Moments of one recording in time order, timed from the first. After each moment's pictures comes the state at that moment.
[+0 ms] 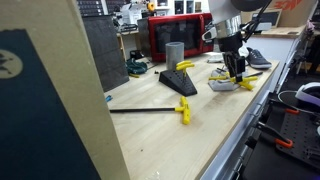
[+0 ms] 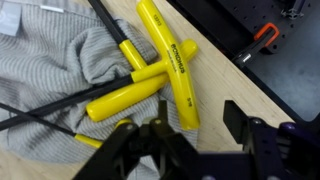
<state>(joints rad) 0.10 -0.19 0.04 -2.63 -0.07 2.16 -0.54</state>
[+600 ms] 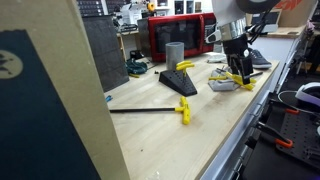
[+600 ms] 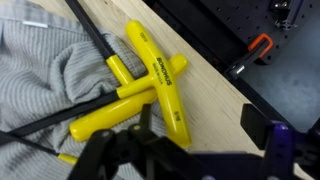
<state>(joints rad) 0.11 -0.21 0.04 -2.68 -0.07 2.16 -0.55</state>
